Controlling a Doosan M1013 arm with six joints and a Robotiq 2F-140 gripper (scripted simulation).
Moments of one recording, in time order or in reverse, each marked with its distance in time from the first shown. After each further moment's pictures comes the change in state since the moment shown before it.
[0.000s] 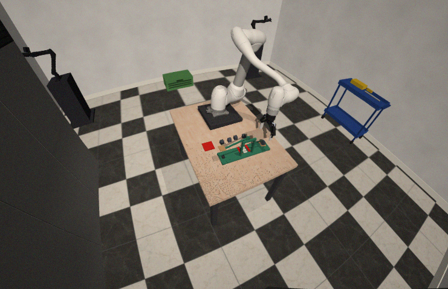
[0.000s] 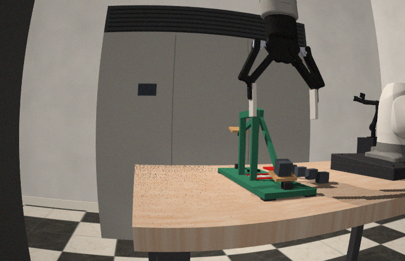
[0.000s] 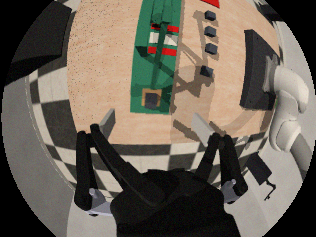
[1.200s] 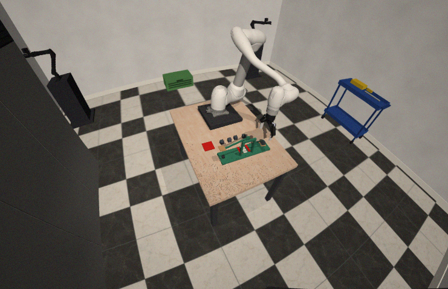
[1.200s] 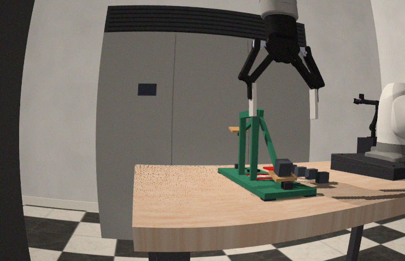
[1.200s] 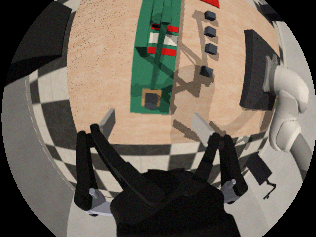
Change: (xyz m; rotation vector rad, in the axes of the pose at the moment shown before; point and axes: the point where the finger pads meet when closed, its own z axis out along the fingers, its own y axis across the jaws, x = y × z) arm 0.001 0.000 0.000 0.001 0.000 0.001
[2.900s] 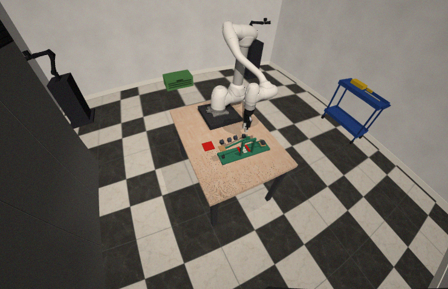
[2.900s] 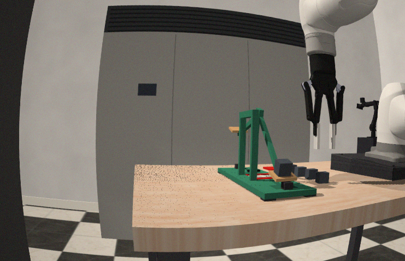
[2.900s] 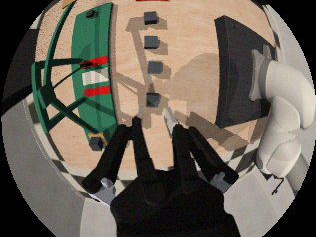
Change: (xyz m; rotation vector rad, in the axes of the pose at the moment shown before) arm 0.094 0.162 0.049 0.001 0.004 0.125
